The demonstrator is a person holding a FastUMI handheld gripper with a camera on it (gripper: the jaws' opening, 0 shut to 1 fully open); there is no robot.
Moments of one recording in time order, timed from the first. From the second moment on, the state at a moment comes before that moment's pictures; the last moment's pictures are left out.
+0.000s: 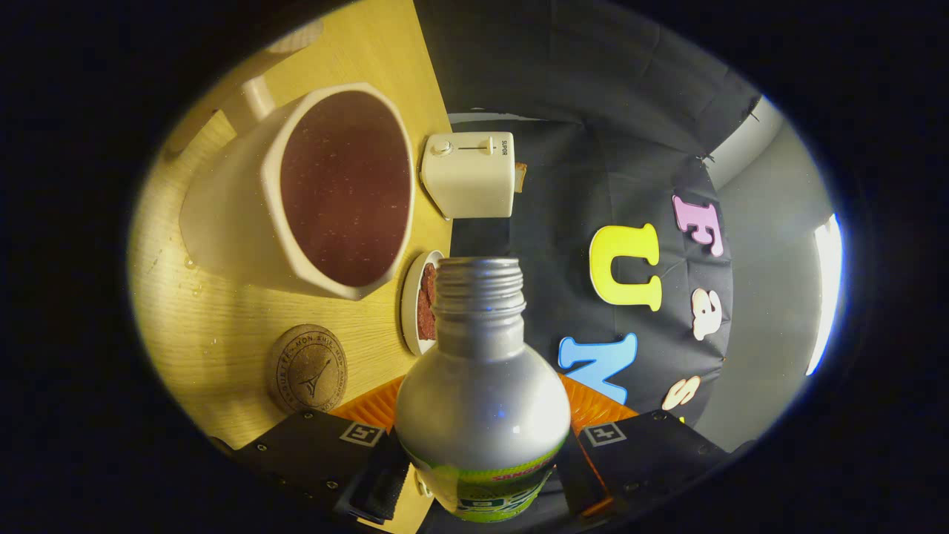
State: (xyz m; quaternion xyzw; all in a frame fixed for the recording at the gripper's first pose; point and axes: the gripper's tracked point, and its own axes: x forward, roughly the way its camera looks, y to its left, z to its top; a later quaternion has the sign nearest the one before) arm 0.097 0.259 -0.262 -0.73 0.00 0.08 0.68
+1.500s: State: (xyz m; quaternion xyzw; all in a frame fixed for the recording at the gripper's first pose) arm 0.087 0.256 -0.231 -0.80 -0.02 0.09 0.60
